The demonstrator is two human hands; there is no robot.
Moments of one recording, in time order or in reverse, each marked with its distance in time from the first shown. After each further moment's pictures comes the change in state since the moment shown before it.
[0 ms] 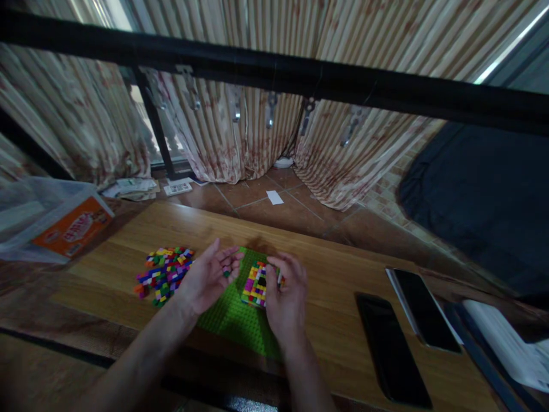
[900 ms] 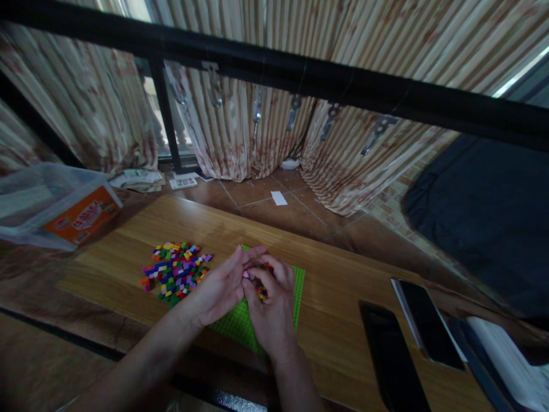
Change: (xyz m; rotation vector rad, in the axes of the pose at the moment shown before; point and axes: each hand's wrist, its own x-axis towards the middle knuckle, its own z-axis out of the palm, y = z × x) left_hand -0.015 -0.013 0.007 -0.007 -0.342 -0.051; right_hand -0.008 -0.026 0.011 -0.038 -0.196 -0.178
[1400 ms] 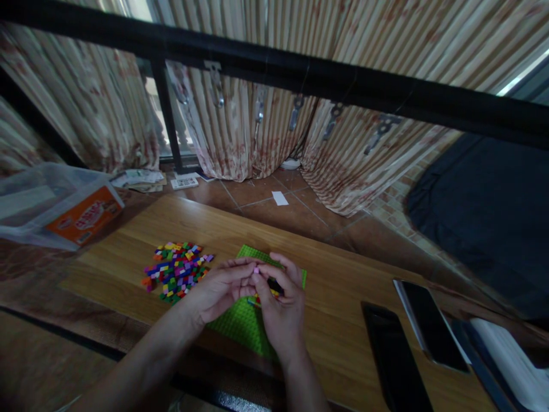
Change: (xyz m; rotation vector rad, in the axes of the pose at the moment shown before) left_hand 0.002 0.001 -0.014 0.118 0.035 -0.011; right_hand 0.000 0.011 -0.003 0.216 0.146 0.122
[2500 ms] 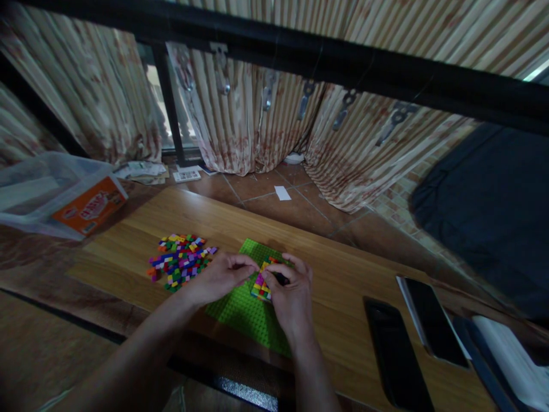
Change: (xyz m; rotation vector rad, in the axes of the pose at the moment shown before) left_hand 0.002 0.008 -0.022 1.005 0.011 0.214; right_hand 0.002 0.026 -0.006 -0.234 -0.064 0.114
